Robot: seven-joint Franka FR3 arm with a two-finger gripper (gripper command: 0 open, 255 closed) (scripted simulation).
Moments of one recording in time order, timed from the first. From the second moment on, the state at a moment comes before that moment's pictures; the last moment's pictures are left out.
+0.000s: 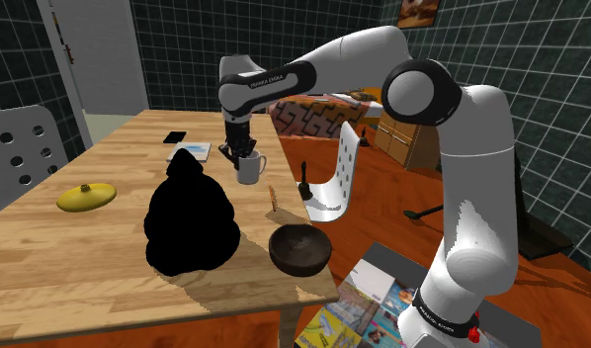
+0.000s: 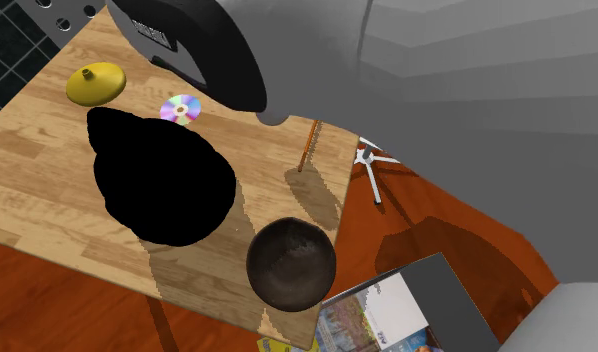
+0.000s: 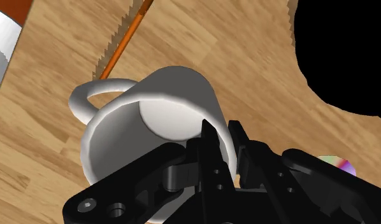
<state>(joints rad) 0.06 0.39 0.07 -1.54 -0.09 1.96 0.27</state>
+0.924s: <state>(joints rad) 0.08 0.13 0.09 -1.79 -0.08 1.96 0.30</state>
